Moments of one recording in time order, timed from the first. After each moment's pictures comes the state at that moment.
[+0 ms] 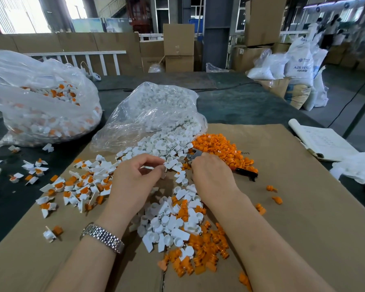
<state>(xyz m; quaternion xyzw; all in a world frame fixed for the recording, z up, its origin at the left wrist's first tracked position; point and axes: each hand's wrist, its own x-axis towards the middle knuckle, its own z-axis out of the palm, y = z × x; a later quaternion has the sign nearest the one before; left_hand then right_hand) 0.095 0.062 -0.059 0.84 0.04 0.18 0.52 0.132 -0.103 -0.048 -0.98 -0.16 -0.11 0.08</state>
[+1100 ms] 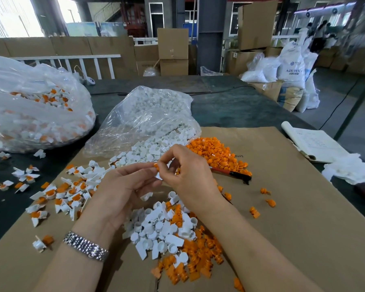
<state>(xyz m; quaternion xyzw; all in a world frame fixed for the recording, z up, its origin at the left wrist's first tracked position) 0.097 0.073 -0.053 0.58 0.08 0.00 0.81 0.123 -0.087 -0.048 -0.83 -0.26 -0.19 0.45</state>
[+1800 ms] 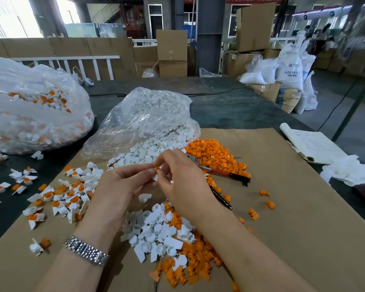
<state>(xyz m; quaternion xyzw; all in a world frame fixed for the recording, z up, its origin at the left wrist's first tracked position) 0.092 0.069 -0.051 0.64 0.08 0.05 0.76 0.120 -0.080 -0.050 -0.87 -0.27 -0.17 0.37</state>
